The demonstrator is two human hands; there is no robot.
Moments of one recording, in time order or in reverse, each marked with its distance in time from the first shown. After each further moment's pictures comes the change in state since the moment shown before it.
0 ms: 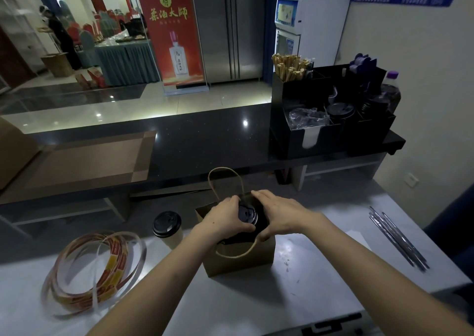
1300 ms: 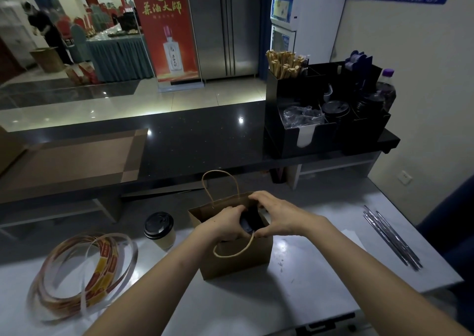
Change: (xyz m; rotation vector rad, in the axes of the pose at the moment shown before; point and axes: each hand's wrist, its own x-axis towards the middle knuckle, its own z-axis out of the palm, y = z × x) left_hand 0.038 -0.004 0.036 -0.115 -0.181 0.076; right_hand -0.004 0.020 0.009 0.275 0.037 -0.019
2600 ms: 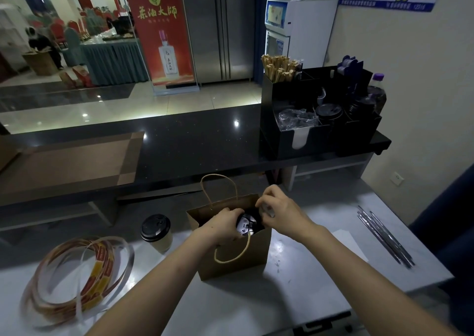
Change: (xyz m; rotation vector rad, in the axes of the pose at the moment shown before) left_hand -0.002 -0.006 0.007 0.122 0.044 -0.001; right_hand -0.009 0.014 0.015 -0.122 0.356 0.000
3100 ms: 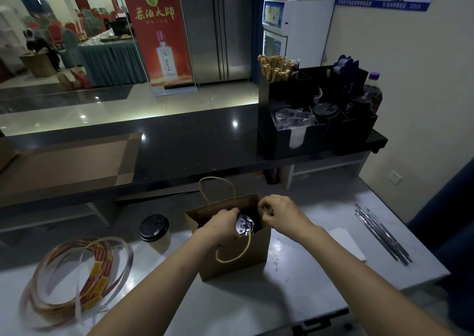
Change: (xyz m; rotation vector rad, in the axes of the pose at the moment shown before) left_hand -0.003 0.008 0.000 0.008 -0.003 -0.036; right_hand -0.002 0.001 -0.001 0.031 -0.036 0.171
